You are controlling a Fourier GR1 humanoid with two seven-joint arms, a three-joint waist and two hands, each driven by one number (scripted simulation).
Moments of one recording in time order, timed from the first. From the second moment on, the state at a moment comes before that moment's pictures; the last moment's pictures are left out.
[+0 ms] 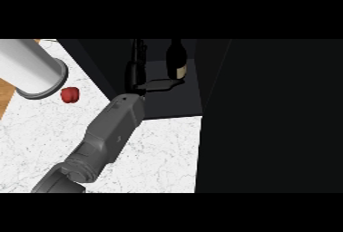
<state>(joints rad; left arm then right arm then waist) -1.06 0.00 -0.03 -0.15 0.52 0.24 -0.86 -0.10 0.00 0.13 -2.43 -0.12 0.14 0.61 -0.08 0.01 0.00</state>
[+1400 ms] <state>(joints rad) -0.37 0.02 -0.71 -1.21 0.66 0.72 -0.70 -0.08 -0.04 0.08 -2.46 -0.11 0.12 0.63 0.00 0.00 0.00</state>
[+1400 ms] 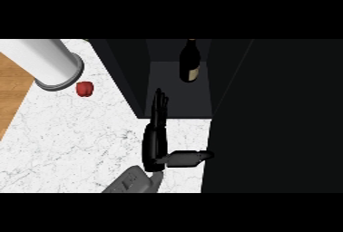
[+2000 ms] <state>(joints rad) -0.10 0.17 -0.80 -1.67 0.52 0.85 -0.57 -0.08 -0.05 0.06 -2.47 -0.12 0.13 0.64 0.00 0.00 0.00</state>
